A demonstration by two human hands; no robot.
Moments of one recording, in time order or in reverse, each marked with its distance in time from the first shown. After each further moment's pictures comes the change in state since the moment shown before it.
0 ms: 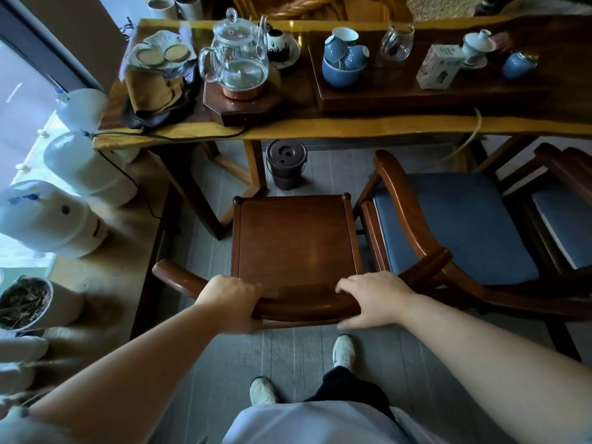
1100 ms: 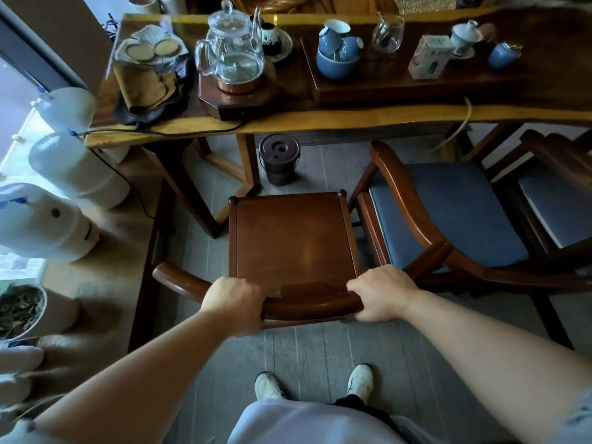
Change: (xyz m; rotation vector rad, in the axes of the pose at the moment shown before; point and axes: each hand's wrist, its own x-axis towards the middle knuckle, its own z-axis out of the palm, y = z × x) left_hand -0.017 -0.001 0.014 0.051 0.017 -0.009; right_hand -0.007 -0.024 0.011 -0.074 0.039 0.054
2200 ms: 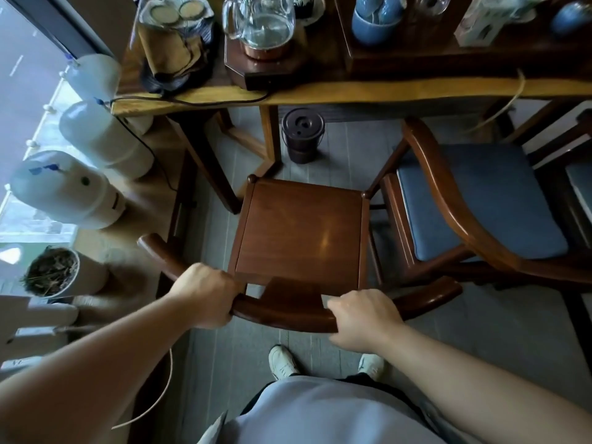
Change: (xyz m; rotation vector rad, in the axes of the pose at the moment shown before) left_hand -0.047 -0.061 0.029 0.048 -0.106 0.023; right_hand 0.001 -0.099 0.021 0.088 0.016 -0.020
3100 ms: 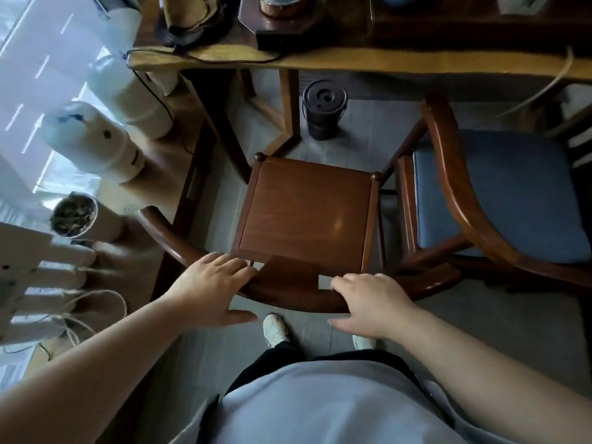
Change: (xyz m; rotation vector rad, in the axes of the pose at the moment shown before) left_hand -0.038 0.082 0.017 -0.145 0.318 0.046; right_hand -0.043 0.045 0.006 0.077 -0.044 -0.122
